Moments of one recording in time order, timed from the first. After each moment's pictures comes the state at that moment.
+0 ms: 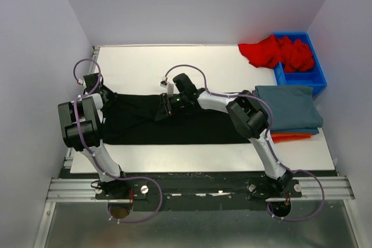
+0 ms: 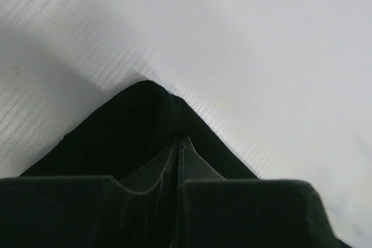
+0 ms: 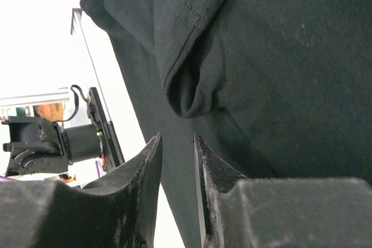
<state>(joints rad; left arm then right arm) 0.30 1.83 0.99 0.04 0.12 -0.65 0.76 2.34 1.66 -0.01 -0.78 0.58</state>
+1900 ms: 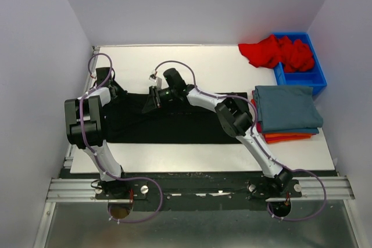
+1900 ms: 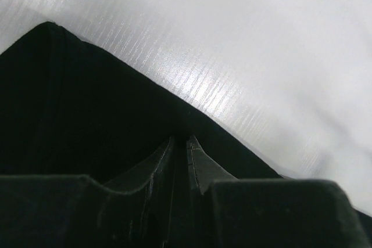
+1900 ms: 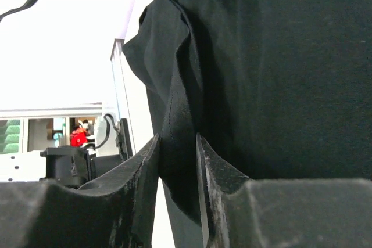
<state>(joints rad) 0.18 1.84 1.09 -0.14 0.10 -0.61 0.78 2.62 2.07 0.03 -0.89 0.73</state>
